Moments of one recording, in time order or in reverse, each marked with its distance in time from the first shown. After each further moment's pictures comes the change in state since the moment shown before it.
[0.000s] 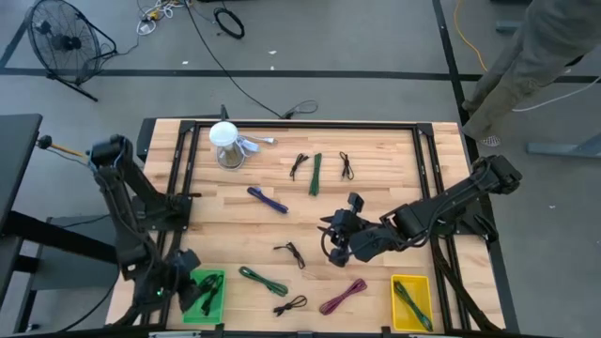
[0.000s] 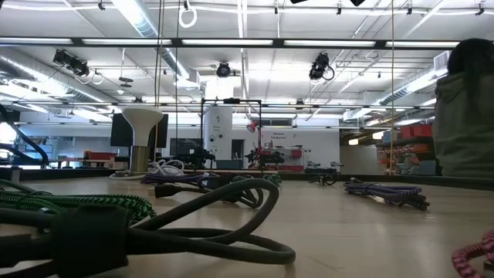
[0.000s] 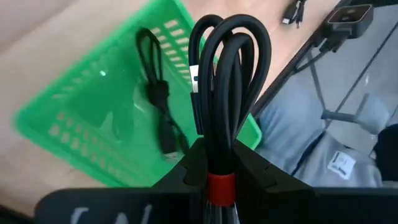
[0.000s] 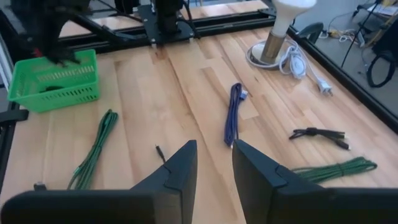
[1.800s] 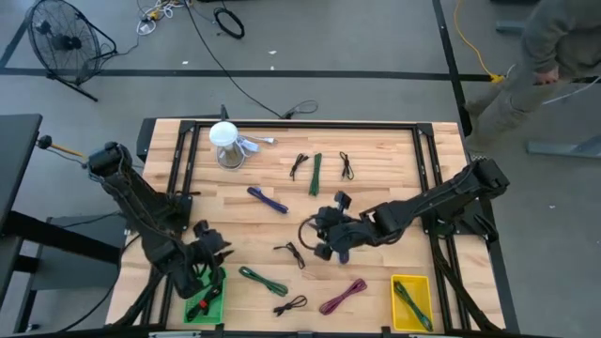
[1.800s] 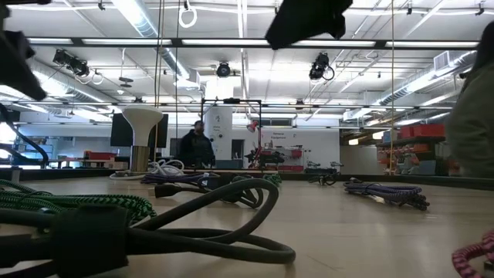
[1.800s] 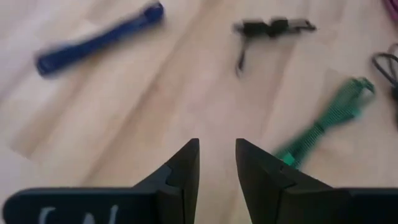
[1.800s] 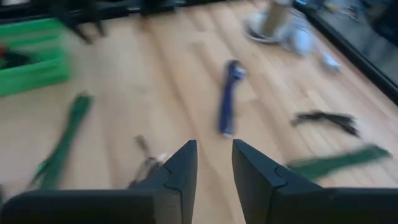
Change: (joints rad) left arm 0.279 0.079 0.000 -0.230 -0.368 0.739; right arm -0.106 0.116 0.002 0.013 -0.068 0.023
